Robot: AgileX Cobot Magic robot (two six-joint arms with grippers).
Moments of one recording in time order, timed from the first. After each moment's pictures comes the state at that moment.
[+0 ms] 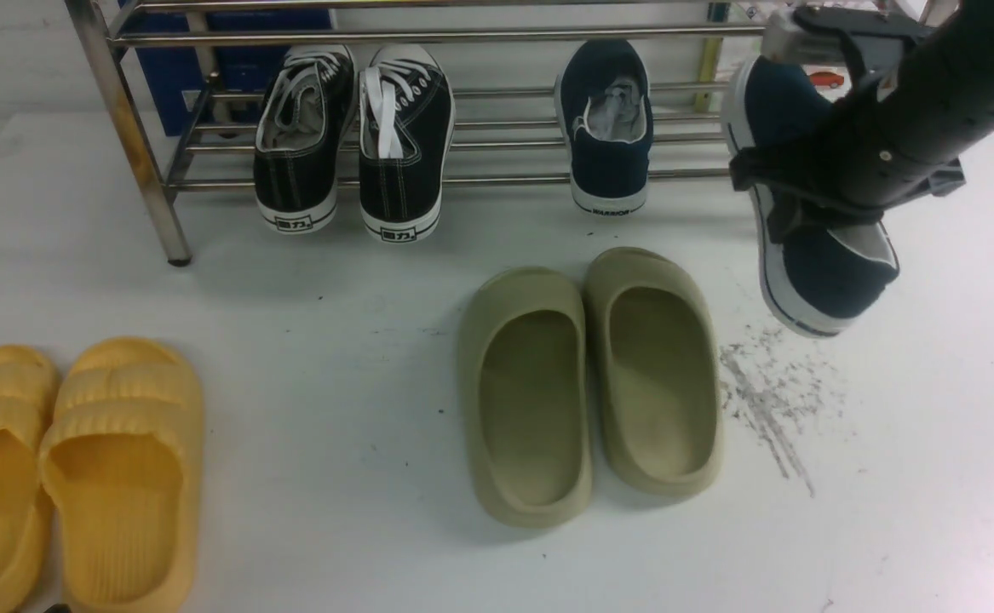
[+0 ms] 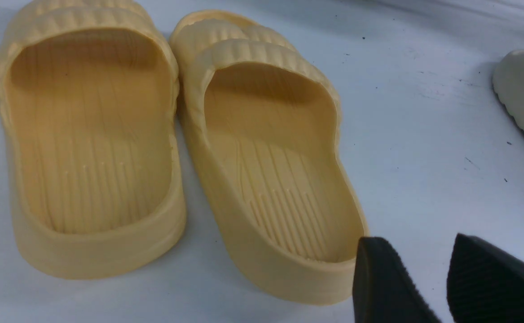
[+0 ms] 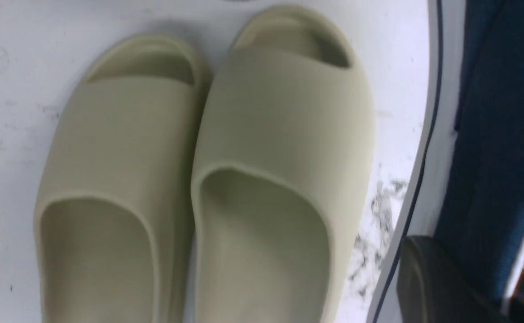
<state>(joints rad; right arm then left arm) 0.29 1.77 -1.56 0.14 0.89 0.18 -0.08 -0.01 0.03 0.01 0.41 -0.28</state>
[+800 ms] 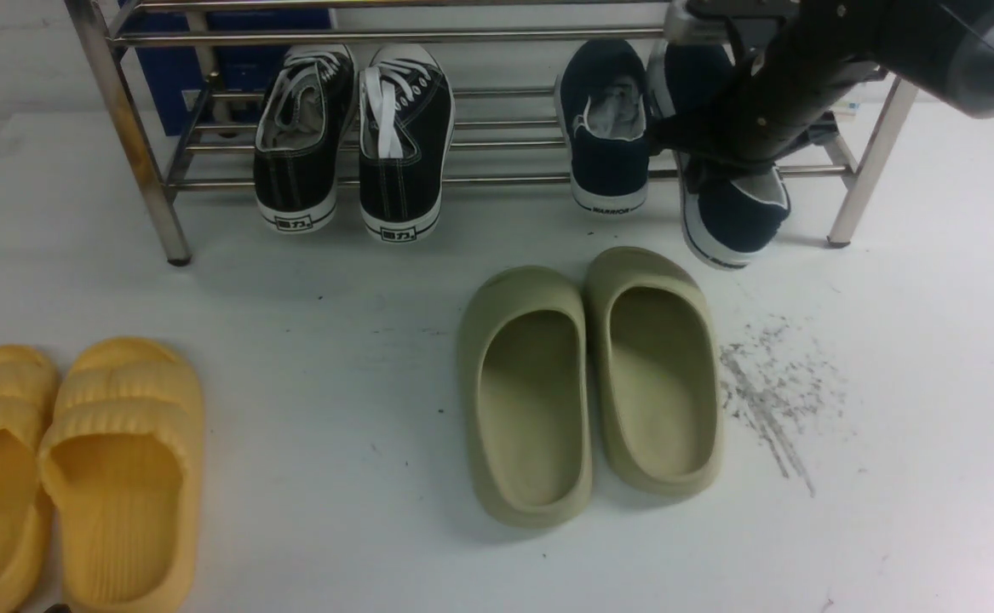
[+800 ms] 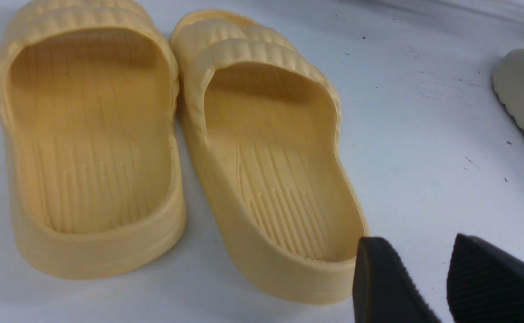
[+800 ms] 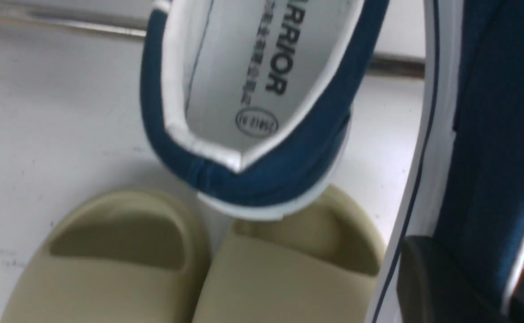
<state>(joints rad) 0.28 2.16 -2.03 0.11 0.90 0.12 -0.08 -0.01 0.03 0.01 0.41 -0.28</state>
